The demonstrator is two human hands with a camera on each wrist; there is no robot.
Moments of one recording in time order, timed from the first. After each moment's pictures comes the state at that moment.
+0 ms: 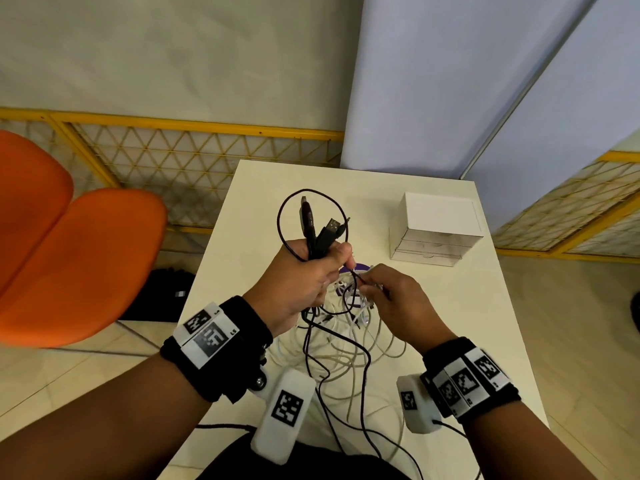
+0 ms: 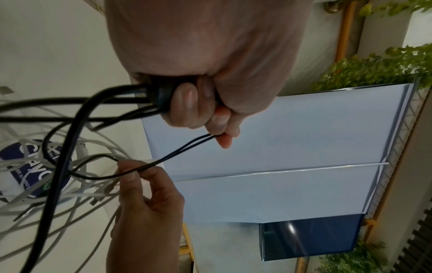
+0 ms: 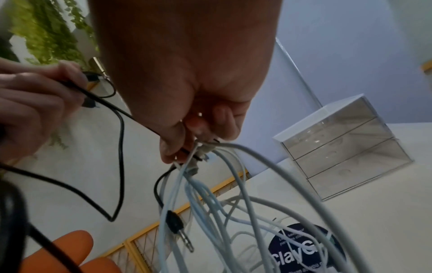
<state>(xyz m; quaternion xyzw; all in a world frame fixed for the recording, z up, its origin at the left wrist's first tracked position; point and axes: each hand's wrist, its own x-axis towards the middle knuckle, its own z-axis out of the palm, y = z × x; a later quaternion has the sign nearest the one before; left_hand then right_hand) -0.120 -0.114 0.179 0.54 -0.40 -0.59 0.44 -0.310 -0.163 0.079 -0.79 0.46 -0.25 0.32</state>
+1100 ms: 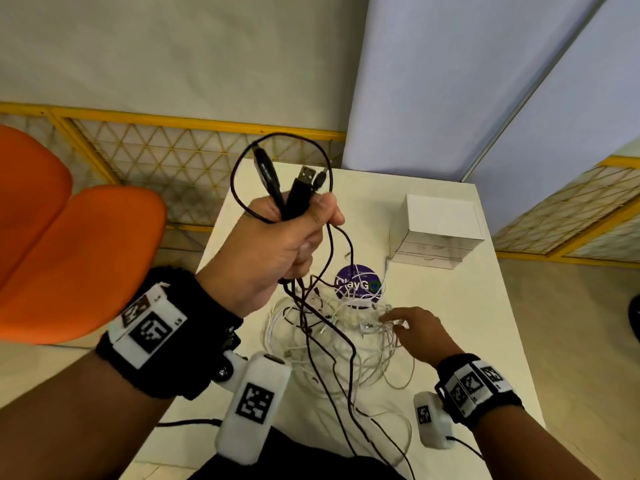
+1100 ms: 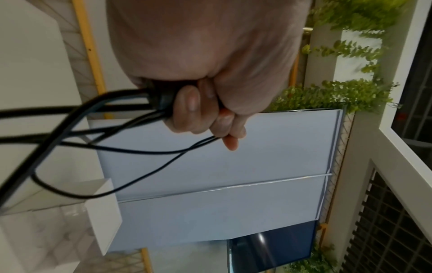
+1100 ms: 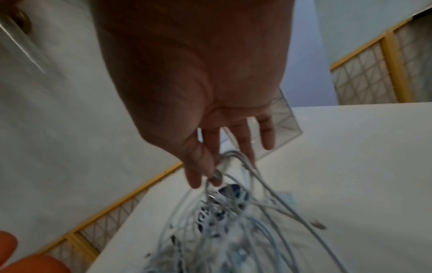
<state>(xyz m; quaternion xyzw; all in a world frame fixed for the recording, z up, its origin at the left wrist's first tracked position) -0.095 -0.116 0.229 0.45 -0.43 -0.57 0.54 -0.363 -0.167 0.003 -0.73 0.60 0.00 0.33</state>
